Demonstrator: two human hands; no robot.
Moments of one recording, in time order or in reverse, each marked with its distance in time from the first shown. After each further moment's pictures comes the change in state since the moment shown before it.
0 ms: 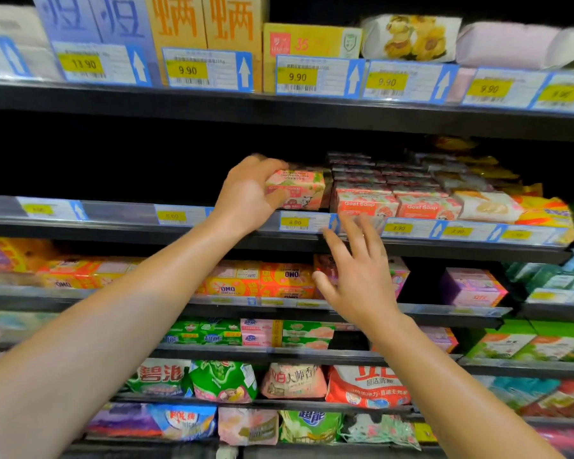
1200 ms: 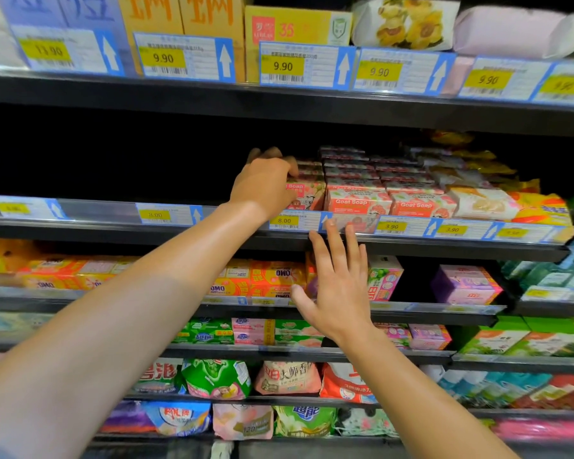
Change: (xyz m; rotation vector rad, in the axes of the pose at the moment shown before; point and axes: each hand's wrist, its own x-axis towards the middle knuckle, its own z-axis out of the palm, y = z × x) left_hand 0.031 0.023 0.036 0.219 -0.091 -0.043; right_hand -0.011 -0.009 0.032 0.043 -0.024 0.071
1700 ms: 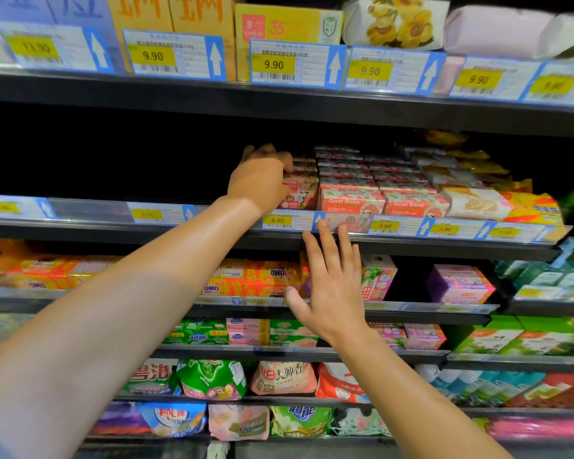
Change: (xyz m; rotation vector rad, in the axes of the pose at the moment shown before) left_hand 0.014 0.000 0.006 0.076 -0.060 -0.047; right_hand -0.002 0.002 -0.002 0.003 -0.001 -0.021
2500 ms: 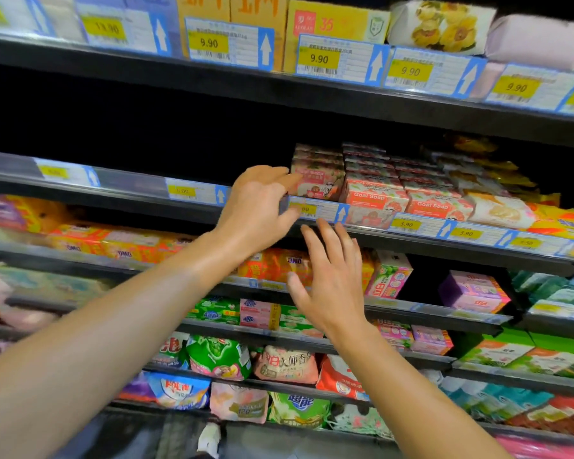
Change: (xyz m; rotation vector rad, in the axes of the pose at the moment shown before) left_hand -0.093 -0.033 -0.012 -0.076 0.170 0.151; right_hand -0.005 -0.034 -0.015 0.128 0.038 -0.095
